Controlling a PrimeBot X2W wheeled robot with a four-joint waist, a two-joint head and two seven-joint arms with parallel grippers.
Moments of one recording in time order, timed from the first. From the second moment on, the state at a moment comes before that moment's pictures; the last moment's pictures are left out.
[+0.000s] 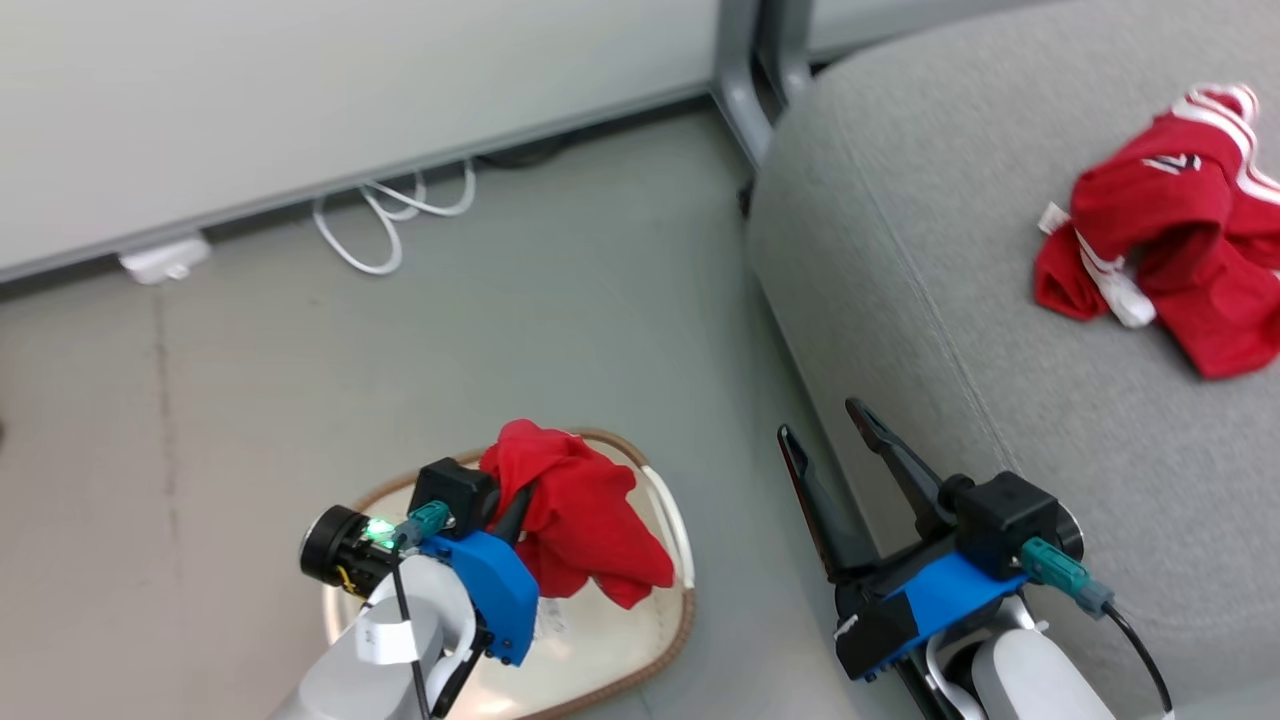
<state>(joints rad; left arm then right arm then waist) -0.57 0.15 -0.79 0.97 -0.54 -0.11 -0.26 -0.22 -0.06 0.28 0.21 0.21 0.13 -0.17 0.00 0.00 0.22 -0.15</state>
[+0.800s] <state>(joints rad) -0.63 0.07 -0.86 0.86 -0.55 -0.13 -0.24 -0.09 -0.06 0.27 0.17 0.21 0.13 -0.10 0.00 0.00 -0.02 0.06</state>
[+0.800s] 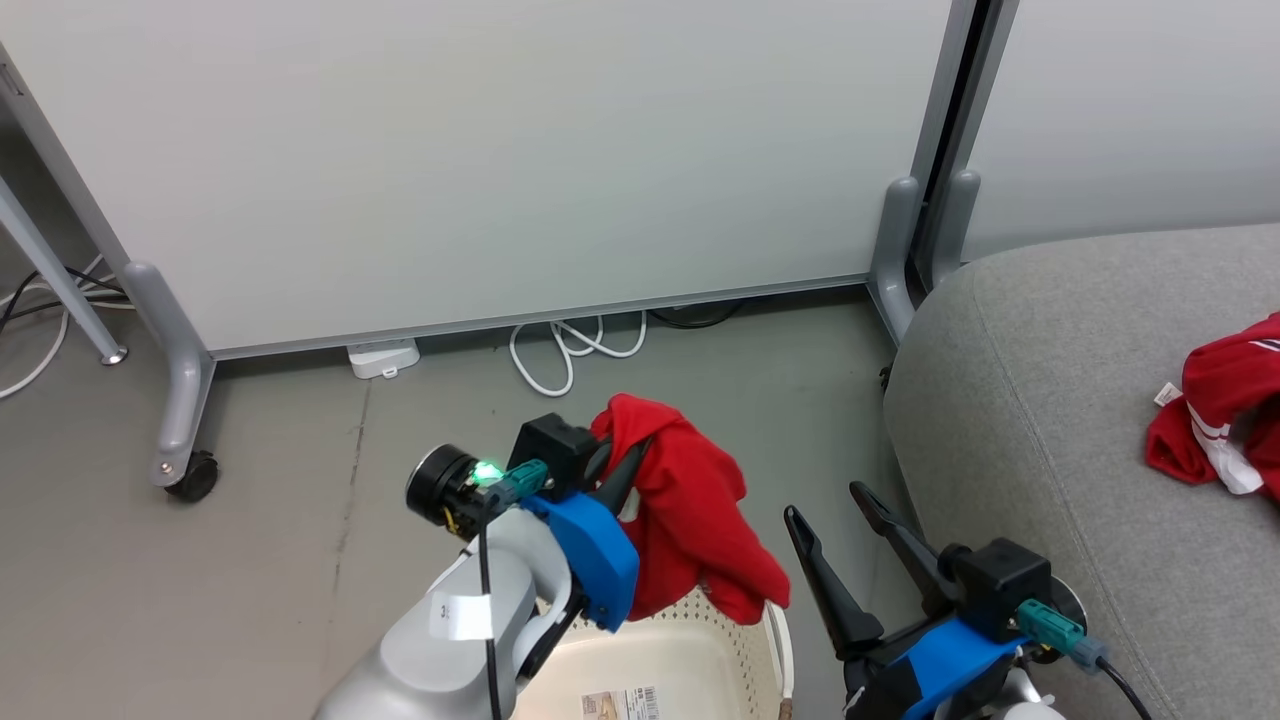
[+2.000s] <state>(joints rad) -0.68 0.05 -0.95 0.76 -0.66 -0.12 -0.18 -0.17 -0.06 0.34 0.29 0.20 0.13 -0.08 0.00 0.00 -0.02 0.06</state>
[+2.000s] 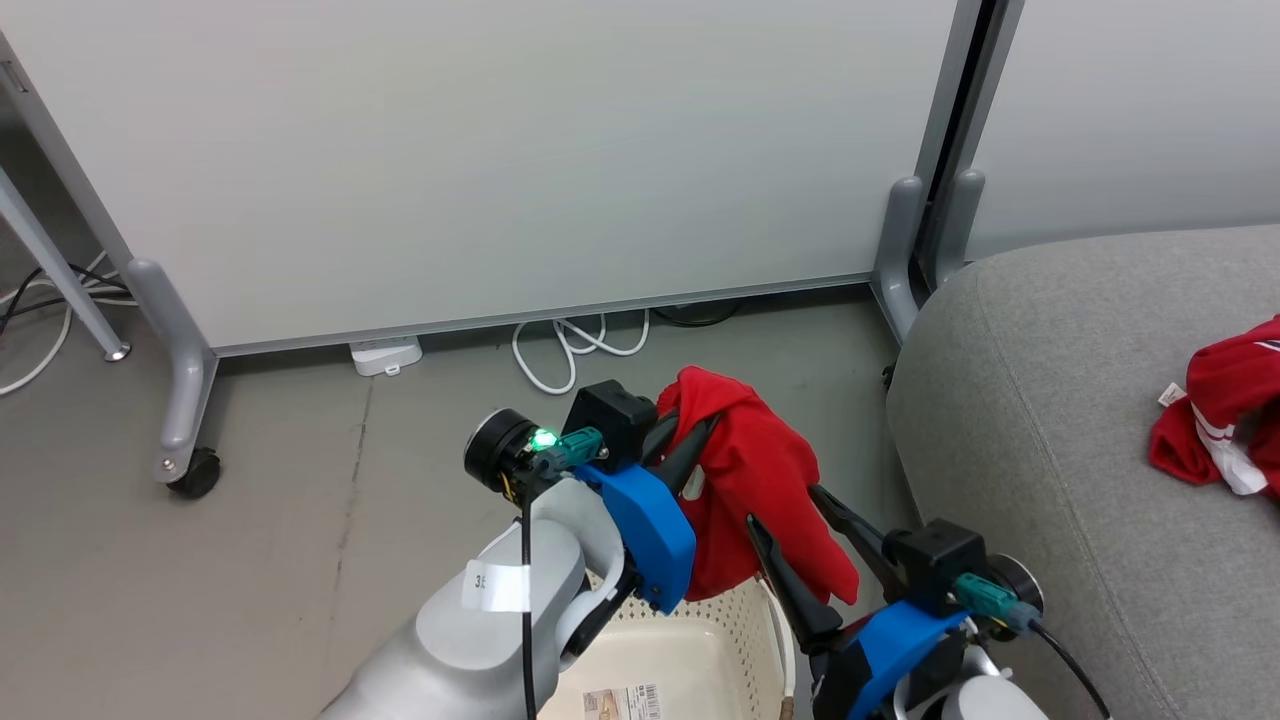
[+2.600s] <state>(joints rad) -0.69 0.05 -1.01 0.73 -0.69 -0.12 -0.17 -0.43 -0.05 0.40 0.71 0.19 0.13 -0.15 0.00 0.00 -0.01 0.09</state>
